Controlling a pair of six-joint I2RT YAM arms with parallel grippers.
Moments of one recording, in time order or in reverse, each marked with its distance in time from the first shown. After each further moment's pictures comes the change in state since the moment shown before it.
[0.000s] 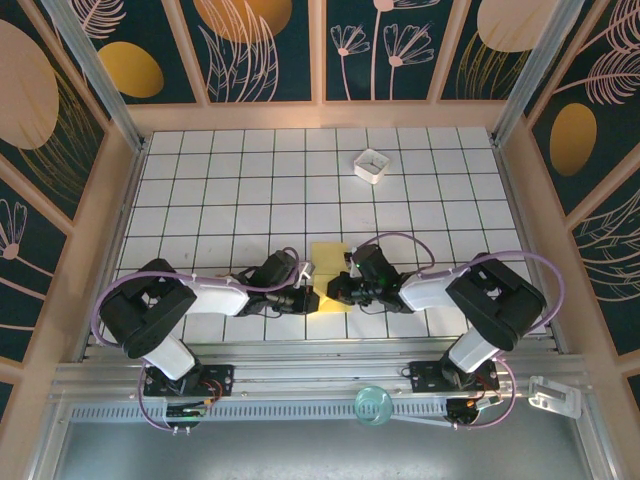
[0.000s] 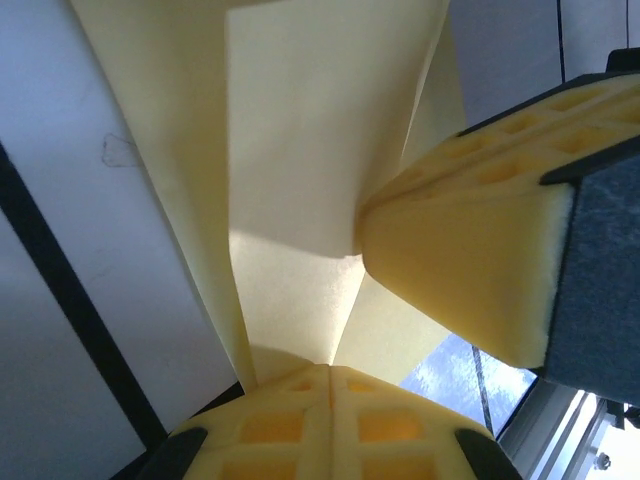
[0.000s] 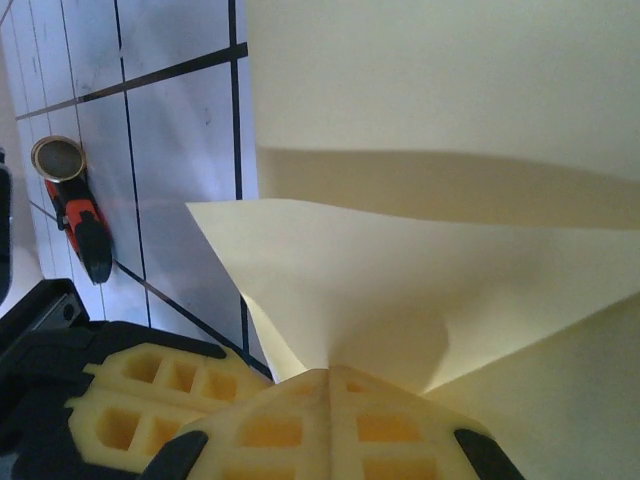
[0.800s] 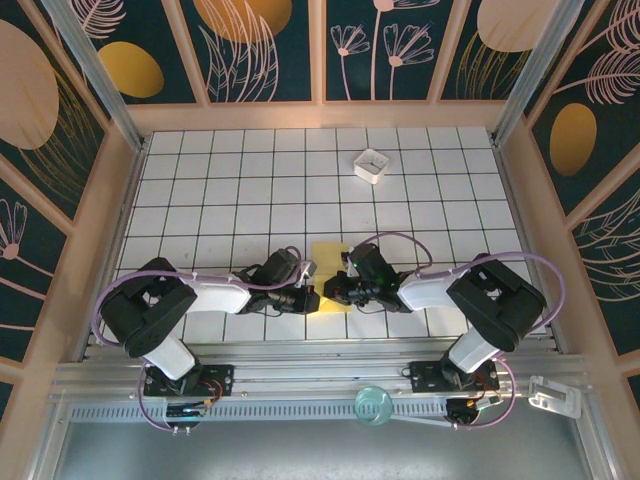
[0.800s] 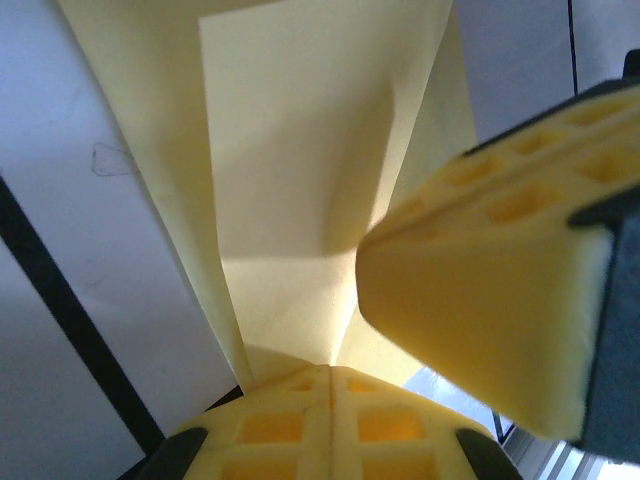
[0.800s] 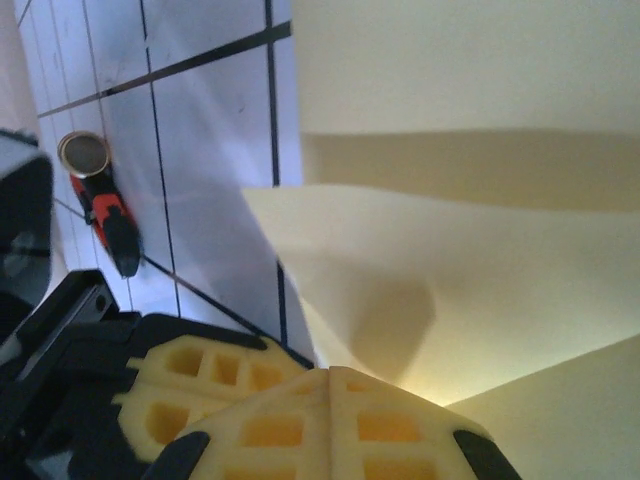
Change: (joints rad) left arm -0.001 0.011 0.027 -0.049 -0.003 0.036; right arm 0.023 -0.012 0.012 -0.007 -0.019 0.054
